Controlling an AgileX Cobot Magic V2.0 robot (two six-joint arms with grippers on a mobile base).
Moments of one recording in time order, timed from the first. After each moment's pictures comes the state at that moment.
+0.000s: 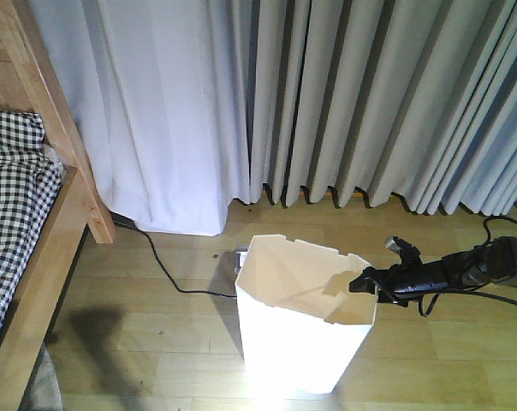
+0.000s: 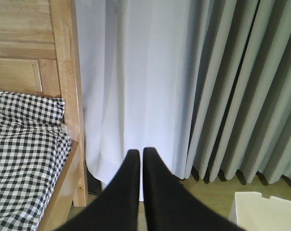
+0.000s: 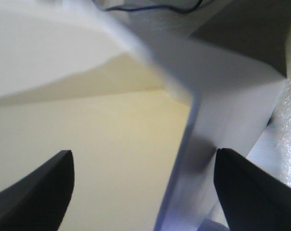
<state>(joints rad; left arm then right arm) 0.01 -0.01 0.03 -0.04 0.26 -0.04 -0.26 3.21 -1.95 1.16 0.74 -1.19</state>
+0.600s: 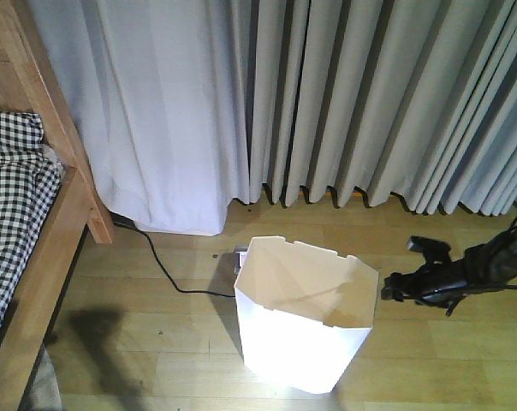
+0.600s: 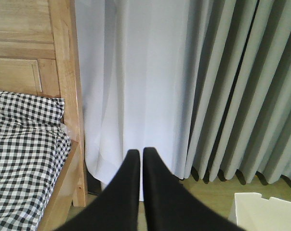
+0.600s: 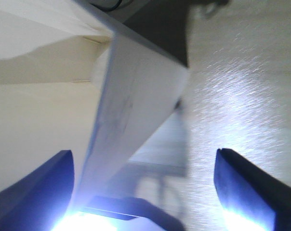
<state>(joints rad) 0.01 -0.01 0.03 -0.04 0.26 -0.04 -0.27 2.83 -1.38 1.43 0.36 -1.64</state>
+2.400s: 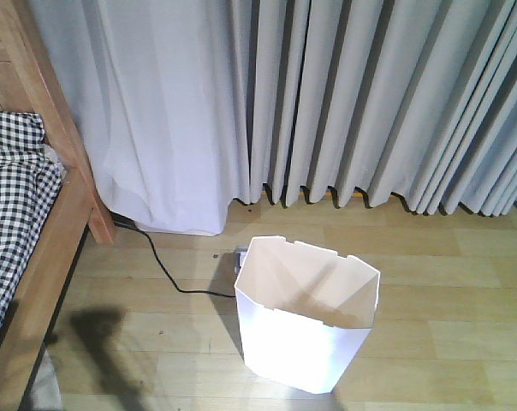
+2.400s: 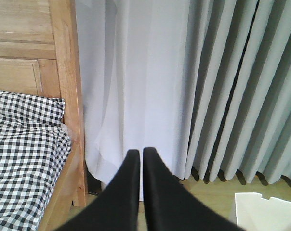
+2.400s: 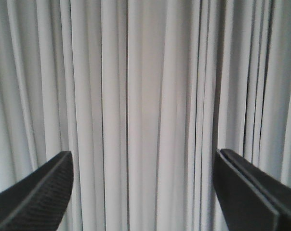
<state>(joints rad) 0.01 -0.01 0.03 -0.04 0.26 -0.04 0.11 0.11 -0.22 1.76 -0.27 -1.82</state>
